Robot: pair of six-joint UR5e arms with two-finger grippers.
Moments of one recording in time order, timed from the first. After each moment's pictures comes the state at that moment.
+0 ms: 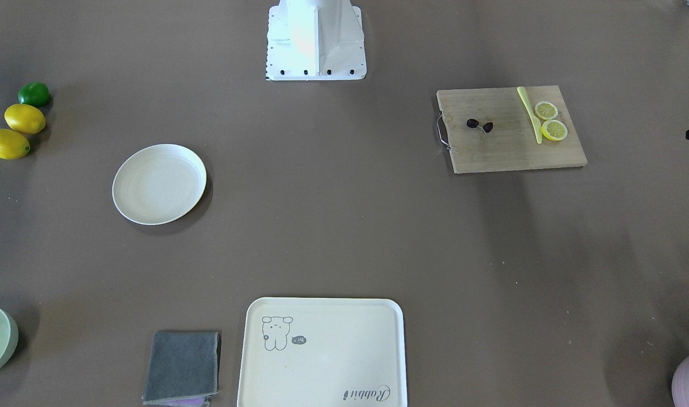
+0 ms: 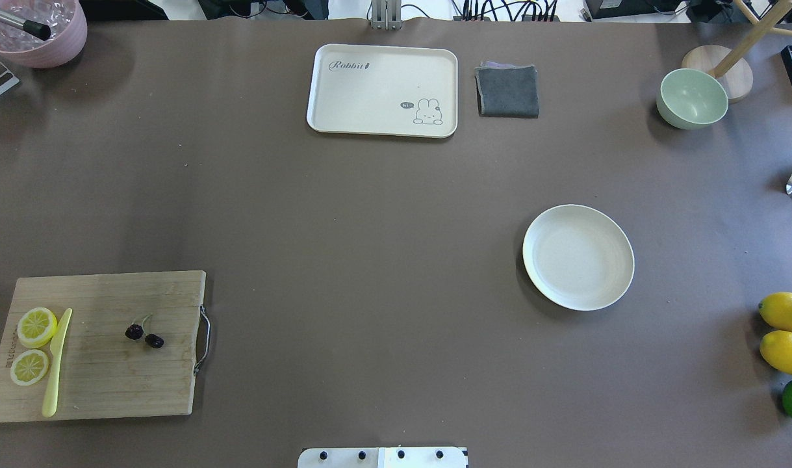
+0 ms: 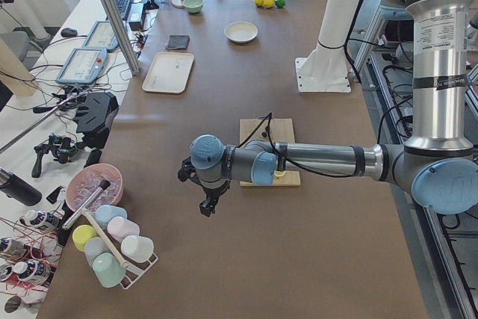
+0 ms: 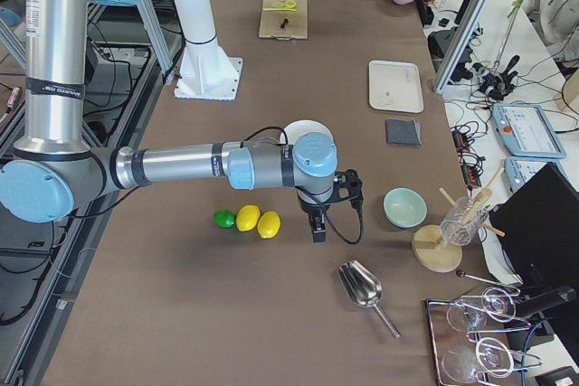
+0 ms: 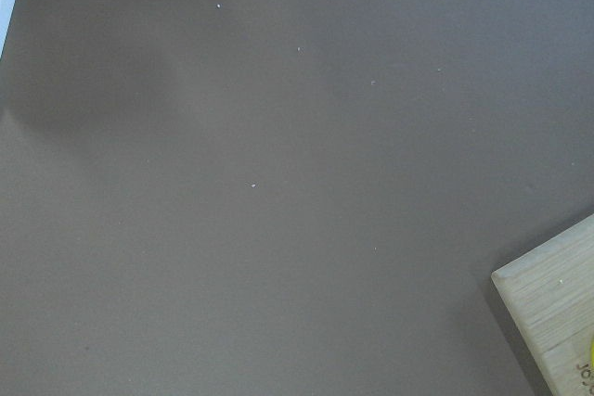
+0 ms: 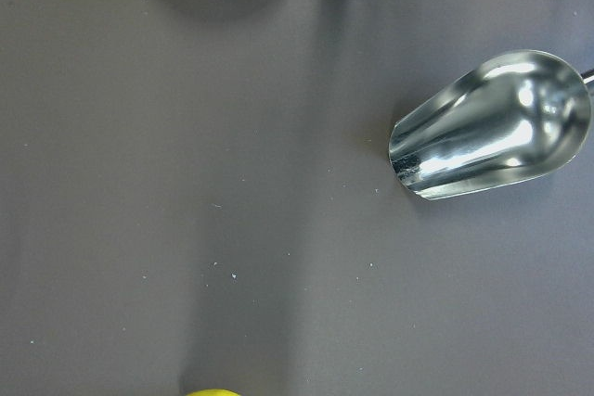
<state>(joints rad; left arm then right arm) -1.46 -1.48 -1.67 -1.67 -2.41 0.30 1.55 -1.69 1.81 -1.59 2.41 -0.08</state>
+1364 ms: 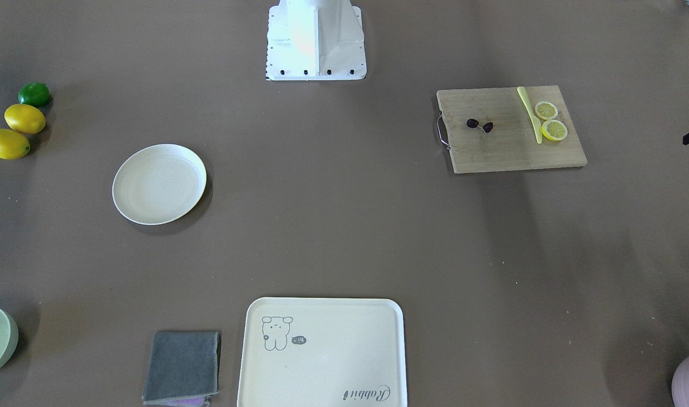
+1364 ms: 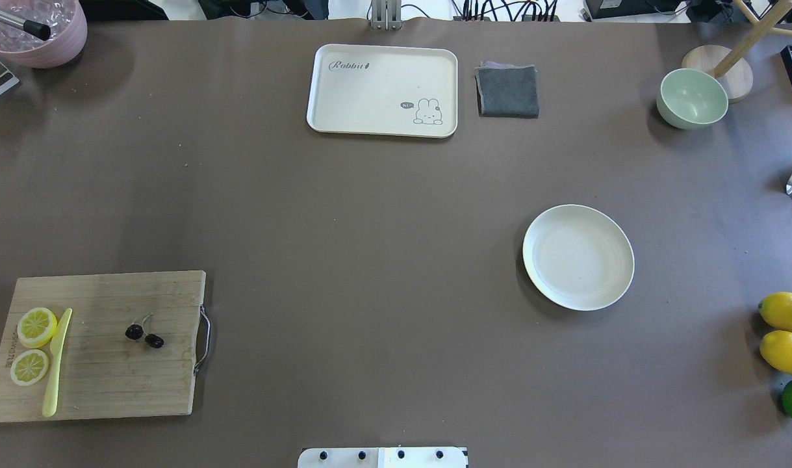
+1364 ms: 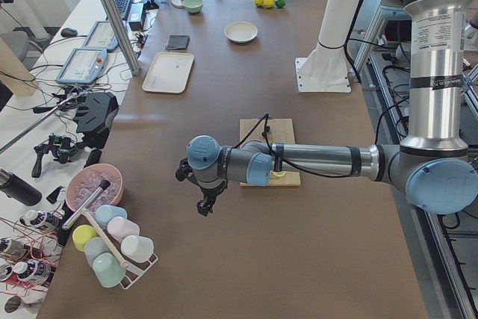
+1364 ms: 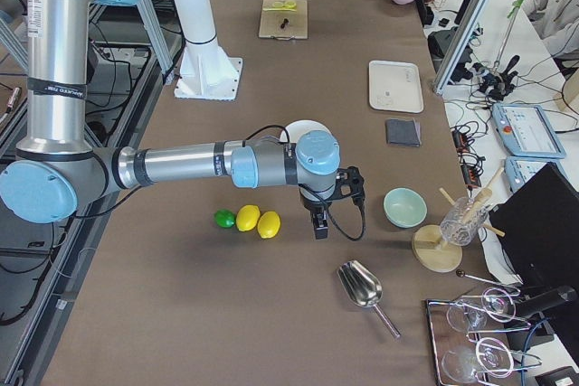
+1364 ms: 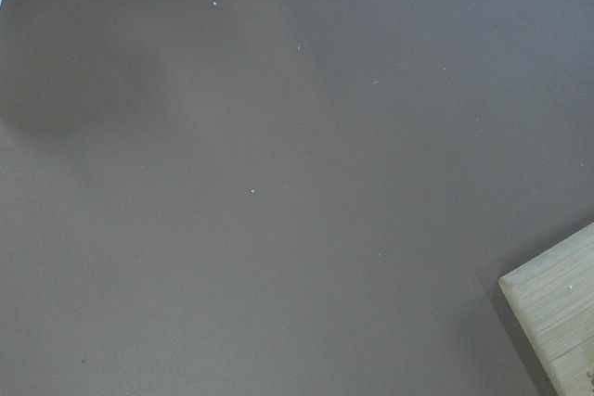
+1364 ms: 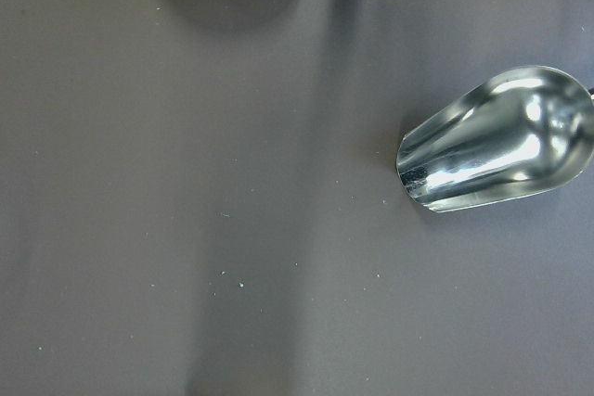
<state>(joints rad) -1.45 -1.50 -1.64 -1.69 -2.41 0.30 1.55 -1.68 1.82 -1.59 2.42 -0.08</state>
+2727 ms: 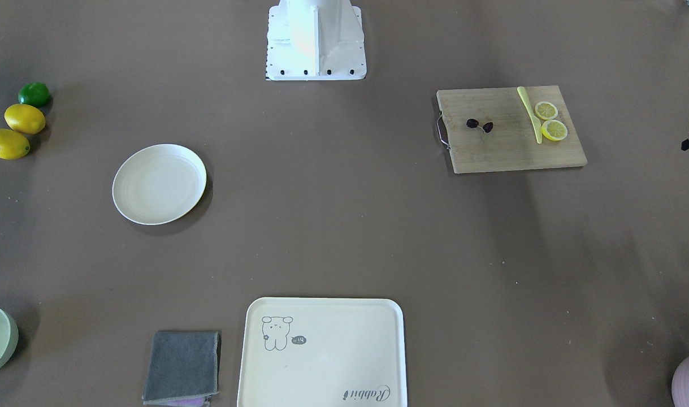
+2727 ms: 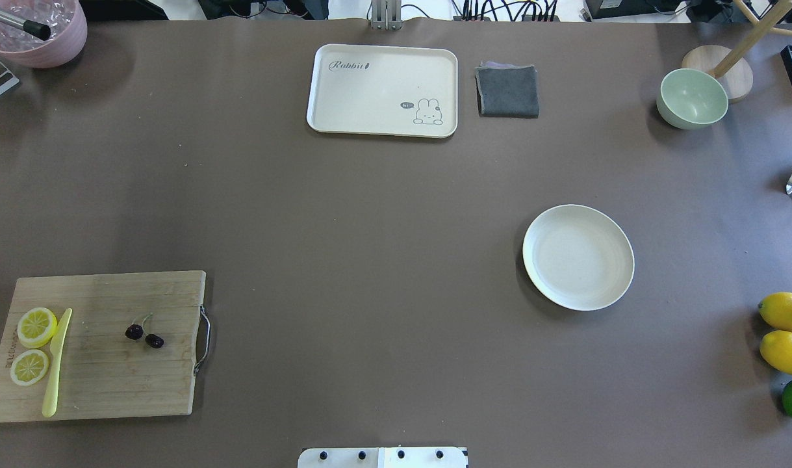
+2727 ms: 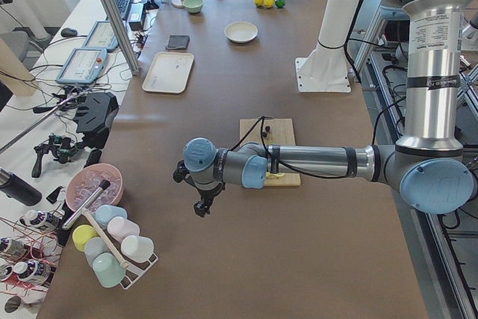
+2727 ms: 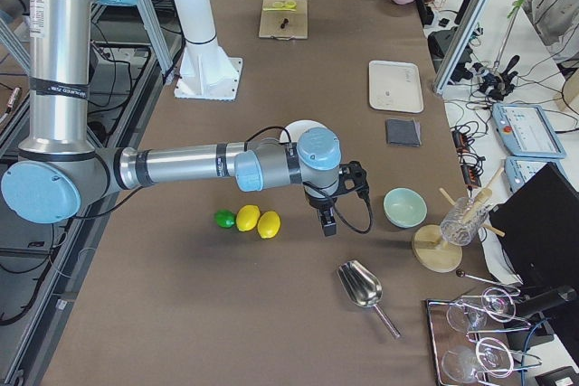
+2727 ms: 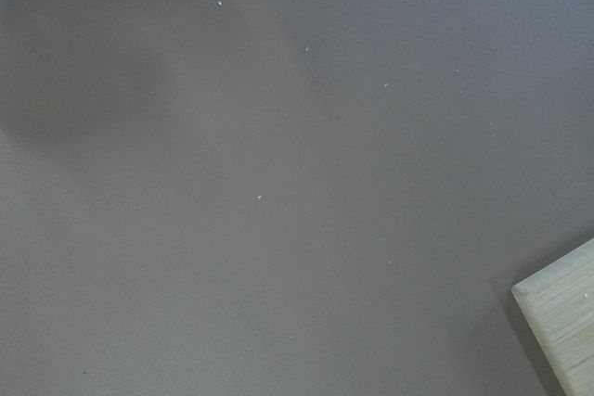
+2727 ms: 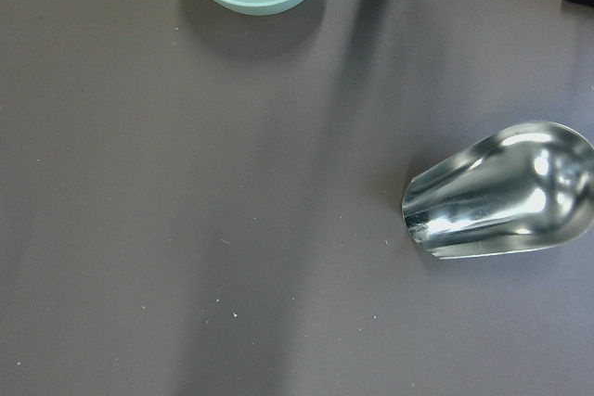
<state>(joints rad) -1.44 -1.52 -1.61 -1.72 -2.41 0.30 1.50 -1.66 1.79 -1.45 2.39 -0.07</state>
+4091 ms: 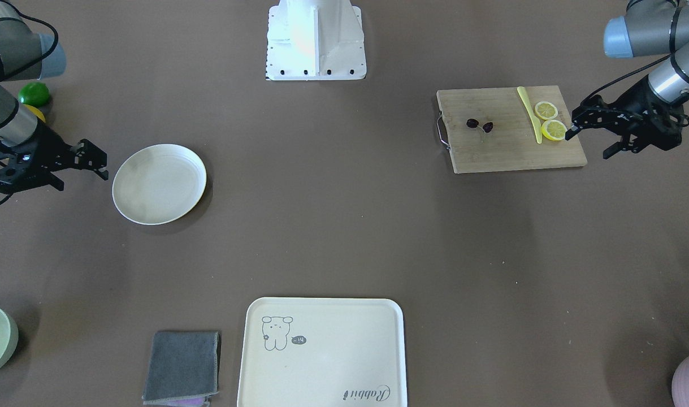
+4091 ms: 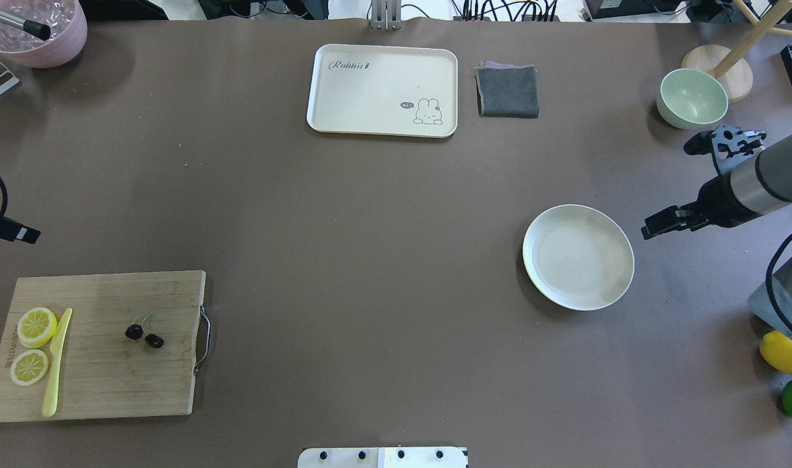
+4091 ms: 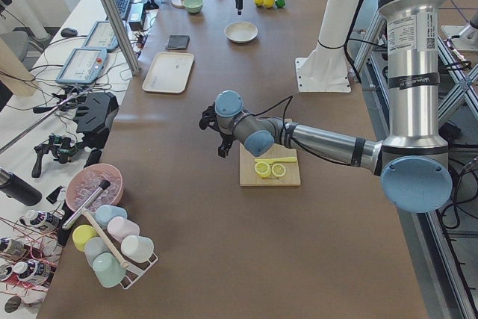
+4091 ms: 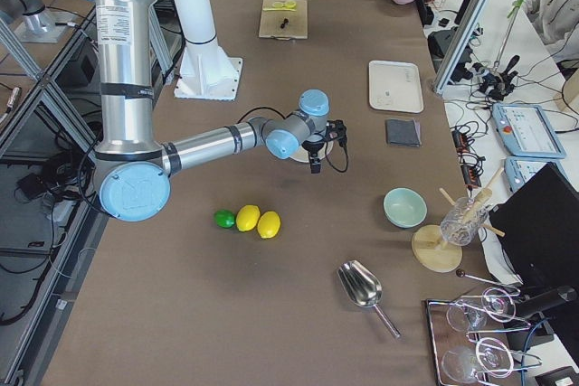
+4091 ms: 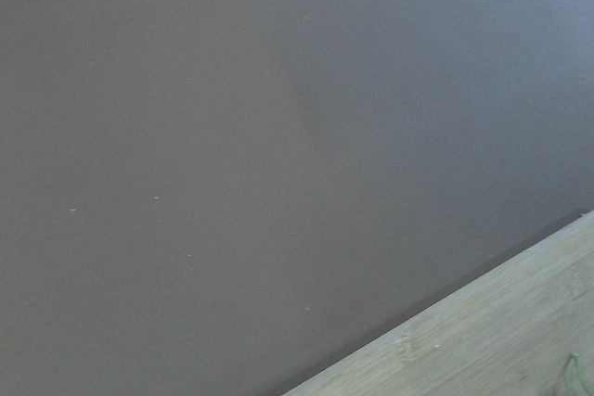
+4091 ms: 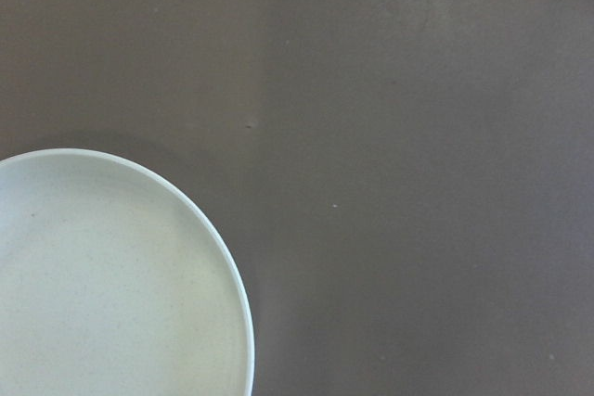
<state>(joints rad) -1.05 -1.46 -1.84 -2.17 -2.37 -0.48 0.87 -1.57 1.78 -1.11 2.17 0.75</state>
